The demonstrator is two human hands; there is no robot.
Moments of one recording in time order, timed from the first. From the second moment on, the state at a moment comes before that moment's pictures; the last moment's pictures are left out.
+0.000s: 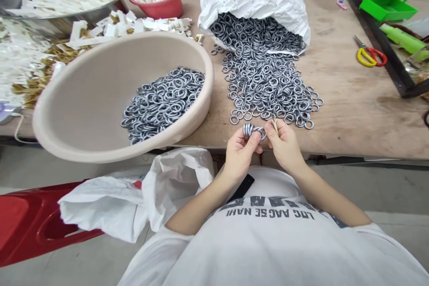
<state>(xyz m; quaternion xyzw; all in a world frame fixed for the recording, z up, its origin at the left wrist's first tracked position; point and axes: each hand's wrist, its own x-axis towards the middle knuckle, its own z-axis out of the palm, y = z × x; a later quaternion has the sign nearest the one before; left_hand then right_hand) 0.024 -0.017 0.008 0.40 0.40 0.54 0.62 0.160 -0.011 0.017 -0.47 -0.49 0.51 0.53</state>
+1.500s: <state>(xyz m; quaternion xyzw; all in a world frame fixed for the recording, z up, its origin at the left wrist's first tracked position) 0.022 -0.019 0.017 0.32 0.33 0.46 0.76 0.182 -0.035 0.035 -0.46 -0.77 0.22 0.39</state>
